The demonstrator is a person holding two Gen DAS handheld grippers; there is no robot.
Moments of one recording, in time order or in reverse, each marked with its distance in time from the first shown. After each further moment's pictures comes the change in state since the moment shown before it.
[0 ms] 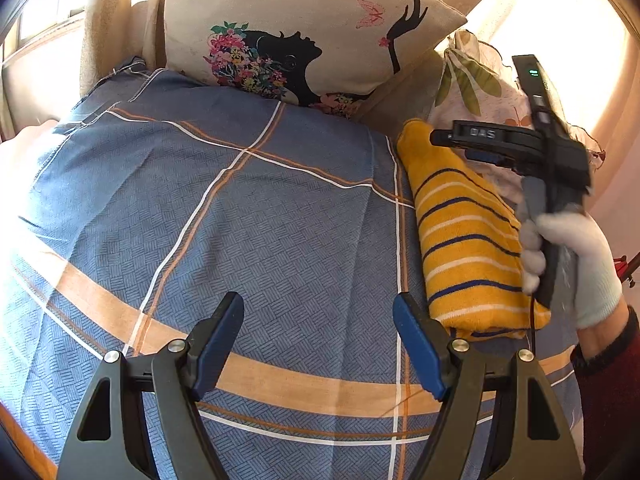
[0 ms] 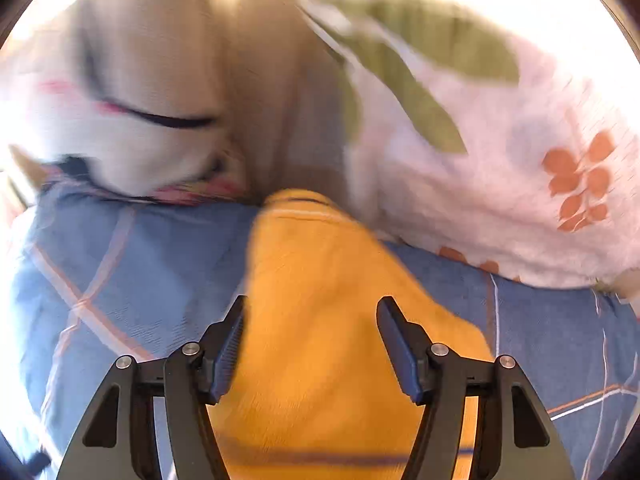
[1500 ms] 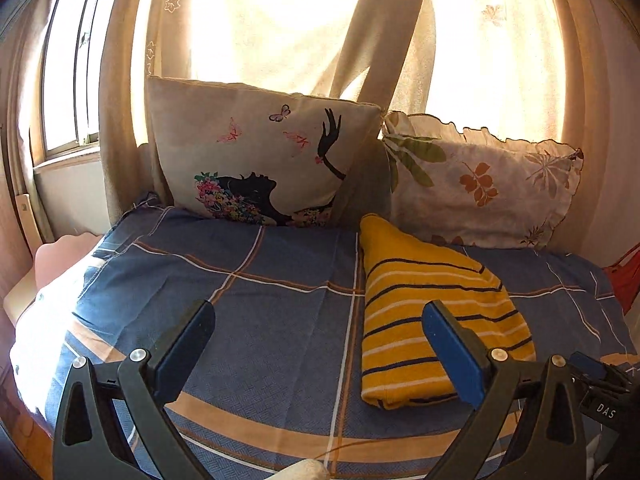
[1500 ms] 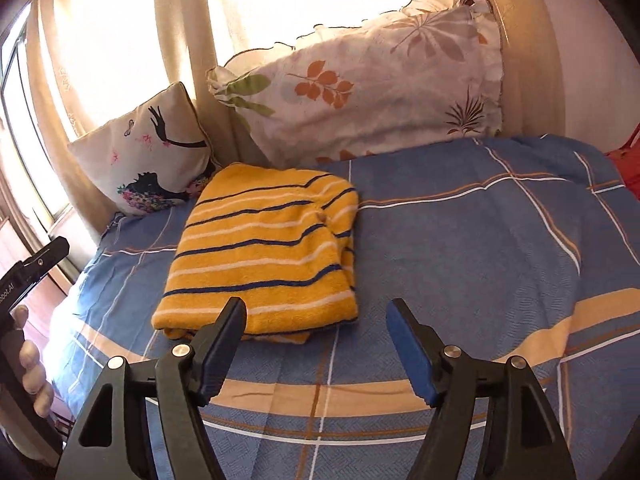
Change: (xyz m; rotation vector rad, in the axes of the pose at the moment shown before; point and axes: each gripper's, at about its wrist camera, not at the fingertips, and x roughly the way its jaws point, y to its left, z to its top) left arm -0.052 -0.108 -0.005 0.189 -0.357 0.157; right arm -0.178 -0.114 -0.217 0.342 -0.136 0.032
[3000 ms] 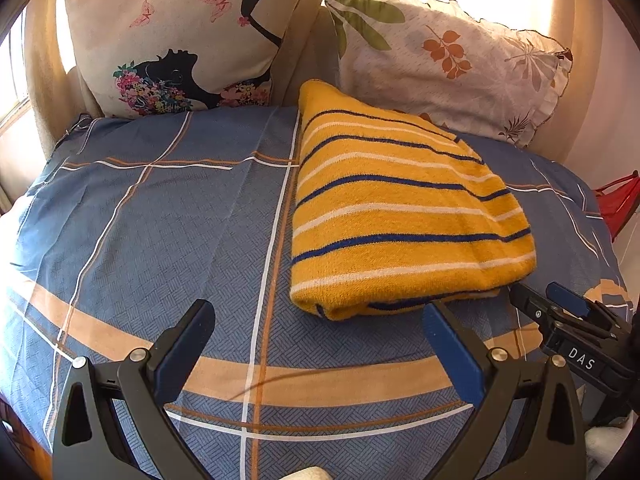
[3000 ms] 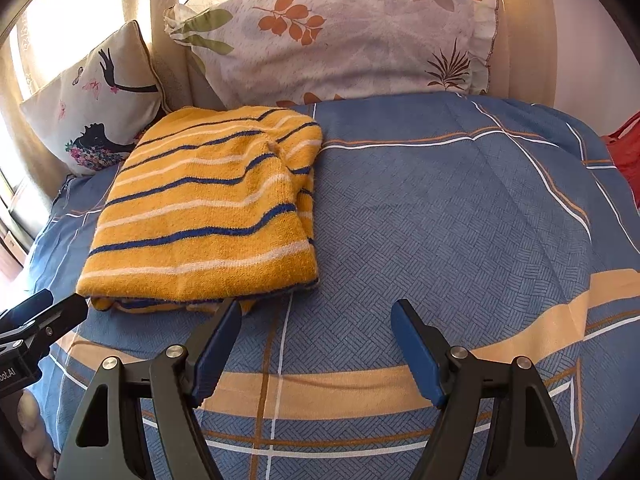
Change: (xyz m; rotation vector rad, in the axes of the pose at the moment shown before) left arm 0.057 -0.036 -0.052 0.064 0.347 -0.112; right arm 0.051 -0.011 -0.016 -0.017 0.150 -0.136
